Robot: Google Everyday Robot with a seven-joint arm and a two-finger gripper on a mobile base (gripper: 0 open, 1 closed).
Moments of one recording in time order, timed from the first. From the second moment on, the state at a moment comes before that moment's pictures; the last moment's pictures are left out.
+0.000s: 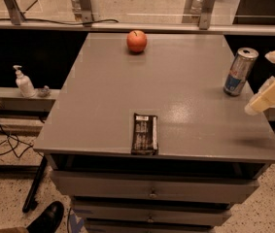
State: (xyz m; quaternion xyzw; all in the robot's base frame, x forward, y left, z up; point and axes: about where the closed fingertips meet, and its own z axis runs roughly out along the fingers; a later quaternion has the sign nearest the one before) arm 0.538 -0.303 0.915 -0.48 0.82 0.01 0.31
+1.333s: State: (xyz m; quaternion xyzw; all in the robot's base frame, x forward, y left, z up) arm 0.606 -0.316 0.893 -0.41 0.79 0.07 0.44
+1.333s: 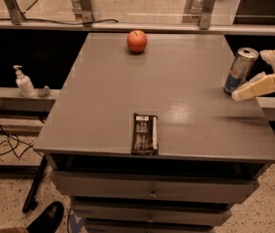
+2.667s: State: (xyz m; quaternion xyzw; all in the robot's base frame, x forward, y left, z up) arm 0.620 -0.178 0.922 -0.39 0.70 0.29 0.52
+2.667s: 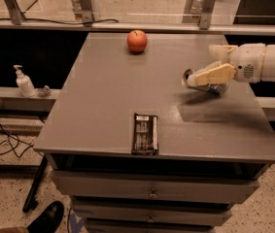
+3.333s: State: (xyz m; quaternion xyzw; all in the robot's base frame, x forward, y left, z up) arm 0.604 -0.140 0.895 -0.42 0.70 0.31 0.49
